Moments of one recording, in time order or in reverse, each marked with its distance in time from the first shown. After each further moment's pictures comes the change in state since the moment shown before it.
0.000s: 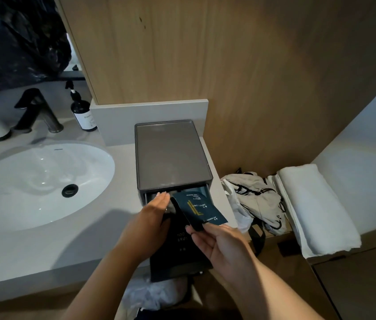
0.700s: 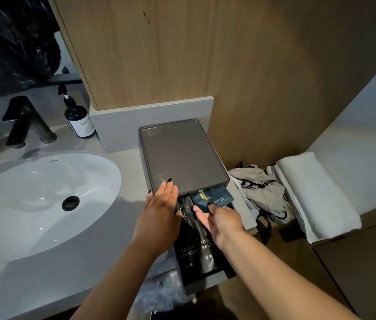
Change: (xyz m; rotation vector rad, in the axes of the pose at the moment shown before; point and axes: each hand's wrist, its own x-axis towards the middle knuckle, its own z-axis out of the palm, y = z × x) left_hand 0.033 -0.035 -0.014 0.252 -0.034 0.063; right_hand 0.083 0.013 0.052 0.060 0.342 -0.140
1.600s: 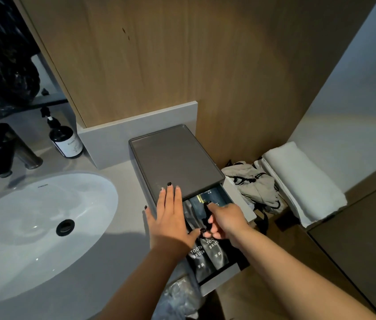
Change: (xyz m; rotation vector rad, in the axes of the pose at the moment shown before) left_hand 0.001 0.016 0.007 0.141 -0.136 -0.153; right_hand -0.007 0.002 -0.013 -0.658 -0.001 -0.183
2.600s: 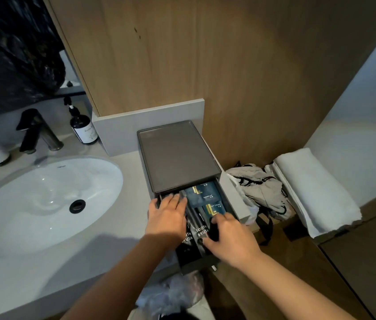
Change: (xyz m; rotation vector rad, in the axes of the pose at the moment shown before) left_hand -0.021 0.015 0.001 0.120 -0.006 0.095; right_hand -0.035 0.043 -0.049 -1.109 -0.018 -0.615
